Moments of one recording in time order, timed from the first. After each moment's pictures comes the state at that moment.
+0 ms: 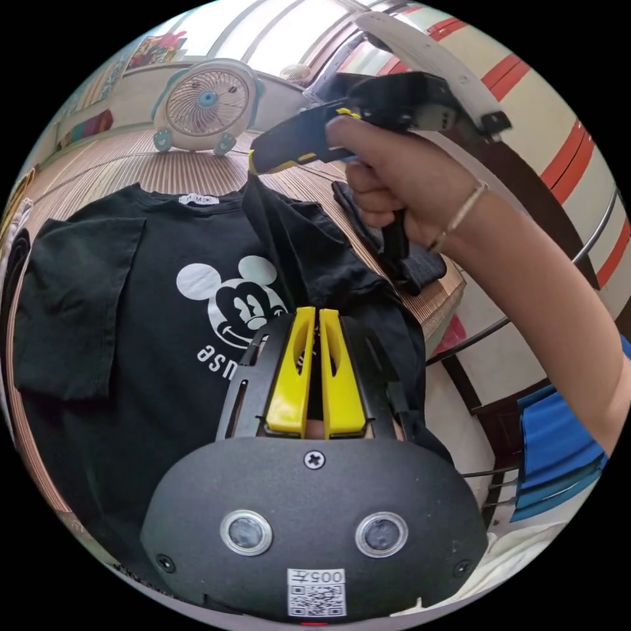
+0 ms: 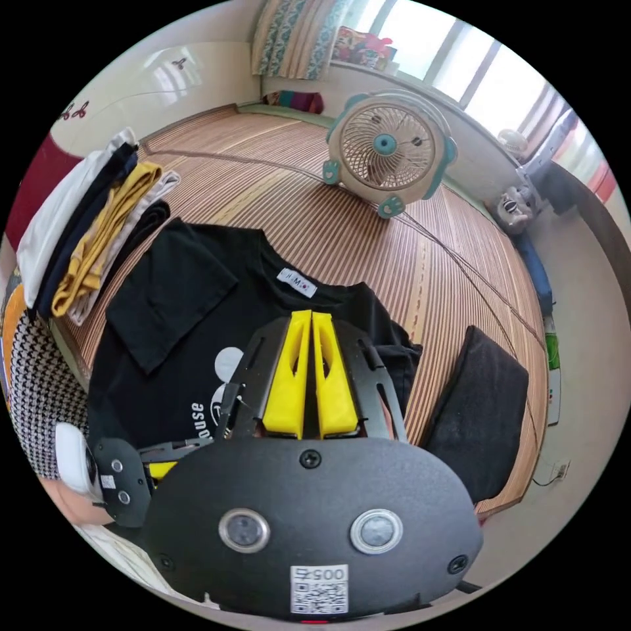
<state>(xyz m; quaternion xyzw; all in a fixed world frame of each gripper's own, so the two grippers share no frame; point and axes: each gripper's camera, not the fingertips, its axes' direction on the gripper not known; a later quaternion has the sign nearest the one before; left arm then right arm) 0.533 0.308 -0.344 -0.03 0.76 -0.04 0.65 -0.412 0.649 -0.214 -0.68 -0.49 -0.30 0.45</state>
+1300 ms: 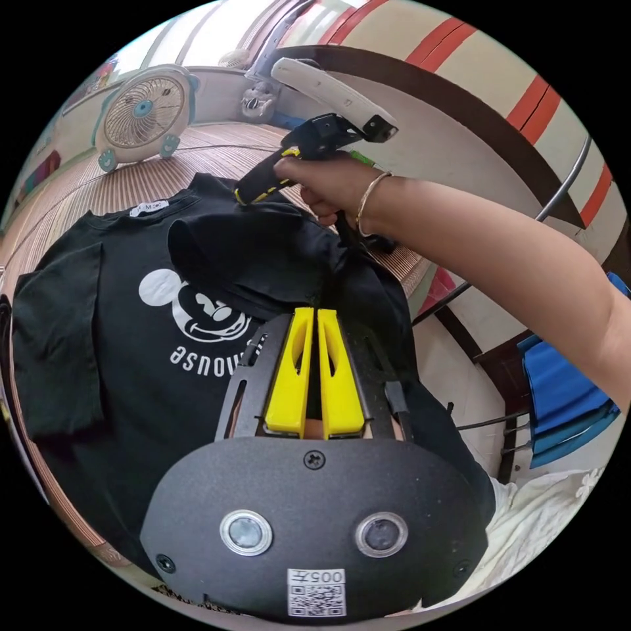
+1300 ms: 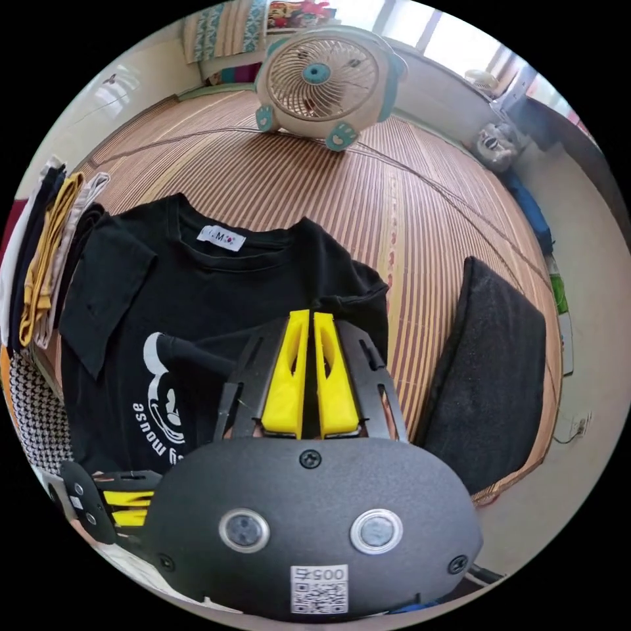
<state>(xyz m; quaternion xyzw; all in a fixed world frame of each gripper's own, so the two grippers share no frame) 0.539 0.306 -0.377 0.01 0.77 0.05 0.64 -0.370 0.726 -0.181 -0.73 -0.42 -0.32 0.44</state>
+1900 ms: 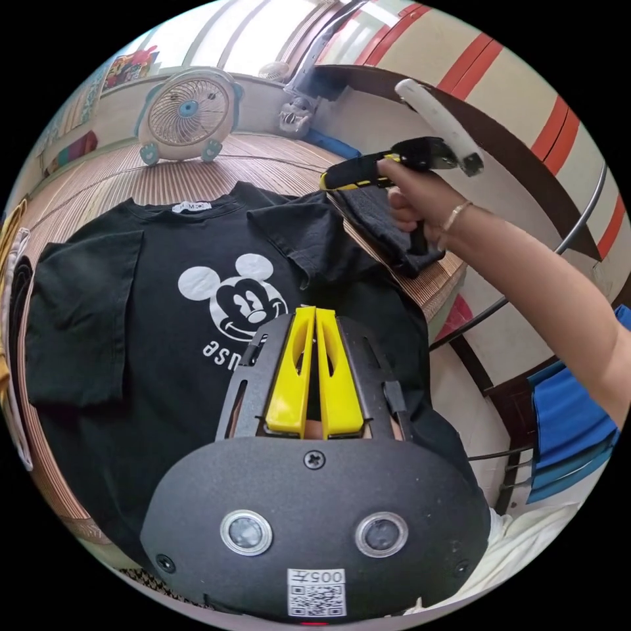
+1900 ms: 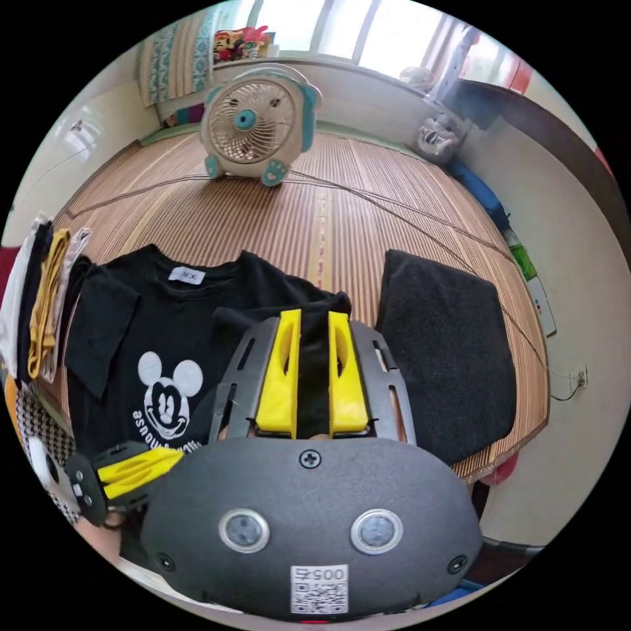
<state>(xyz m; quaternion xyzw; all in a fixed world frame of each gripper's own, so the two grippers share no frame) 0.530 0.309 -0.350 -0.02 0.75 -0.01 0.66 -0.313 0.681 -0.140 -0.73 -0.38 -0.28 0.50</state>
